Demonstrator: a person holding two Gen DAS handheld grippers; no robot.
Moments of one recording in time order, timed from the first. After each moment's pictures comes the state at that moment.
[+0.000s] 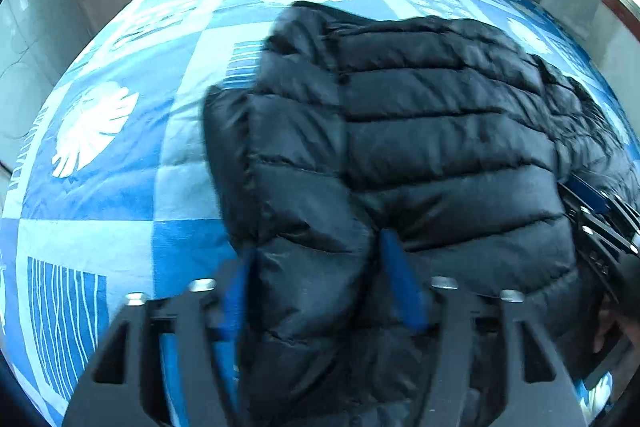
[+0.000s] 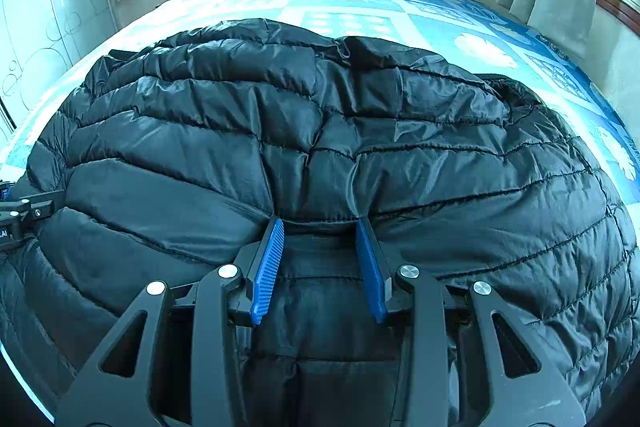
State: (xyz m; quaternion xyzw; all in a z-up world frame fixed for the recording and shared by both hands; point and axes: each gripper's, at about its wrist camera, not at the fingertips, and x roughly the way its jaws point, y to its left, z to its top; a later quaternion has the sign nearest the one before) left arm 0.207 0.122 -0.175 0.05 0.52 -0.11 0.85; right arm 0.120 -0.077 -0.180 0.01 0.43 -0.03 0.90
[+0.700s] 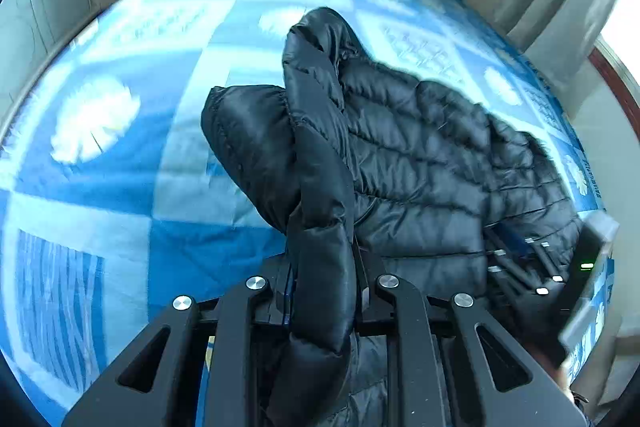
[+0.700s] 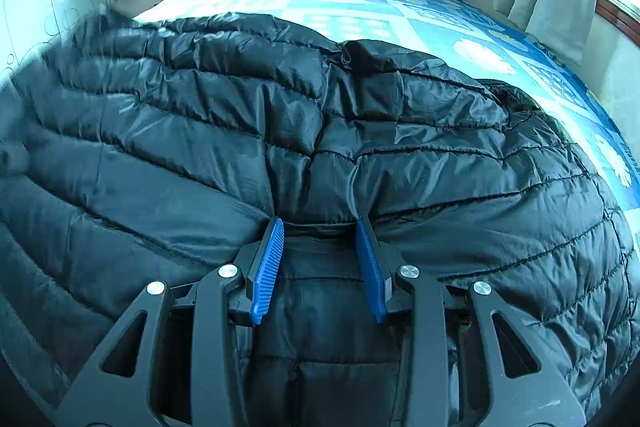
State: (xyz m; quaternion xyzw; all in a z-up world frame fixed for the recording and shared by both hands) left arm 0.191 0.119 -0.112 -0.03 0.50 -0.15 0.85; right arm 0.124 -0.074 -0.180 0.00 0.42 -0.04 0.91
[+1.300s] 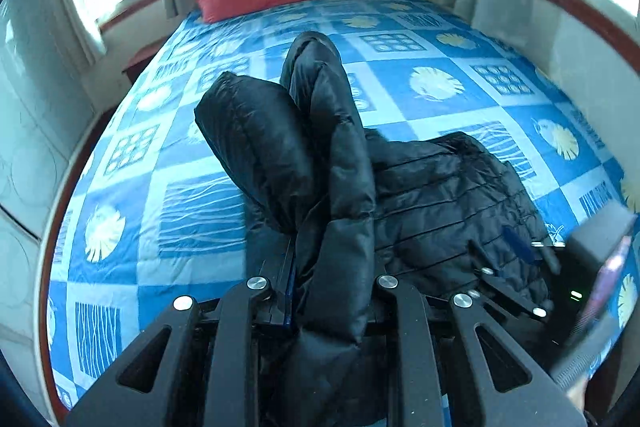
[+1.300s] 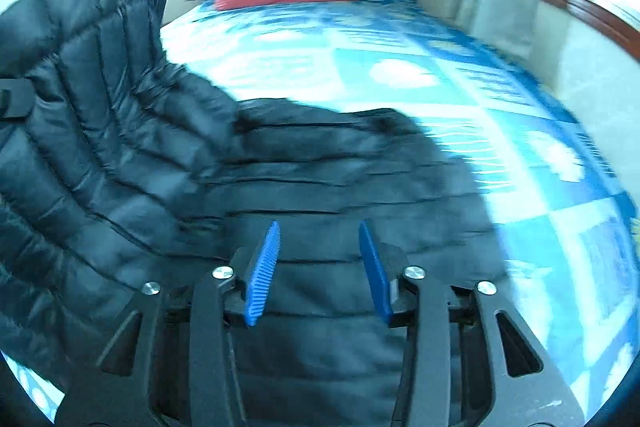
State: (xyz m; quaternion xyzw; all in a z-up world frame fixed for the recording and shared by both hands) left arm 0.142 -0.064 -0.038 0.13 0.43 -0.14 0.88; right arm 0.072 -0.215 -0.111 0.03 0.39 -0.09 0.92
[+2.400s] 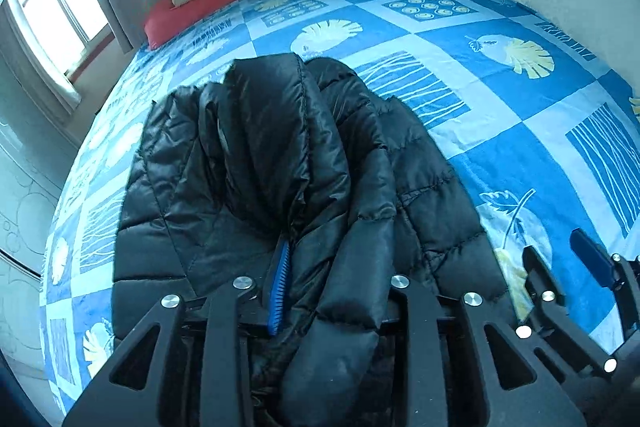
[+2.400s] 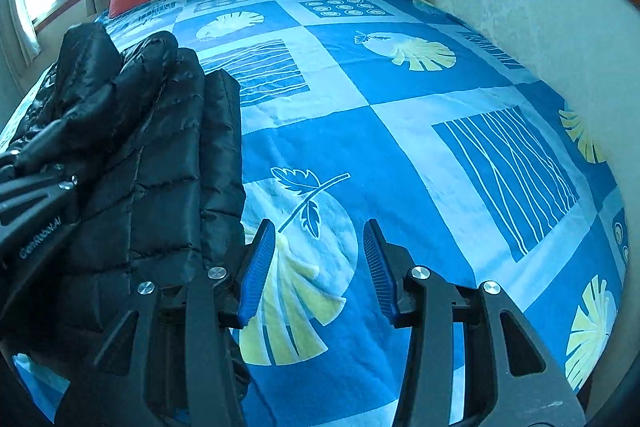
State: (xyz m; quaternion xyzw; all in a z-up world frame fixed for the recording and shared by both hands) left arm 0.081 -0.268 -0.136 0.23 0.42 -0.14 0.87; right arm -0.010 -0.354 -0.169 0.10 0.42 -0.21 0.88
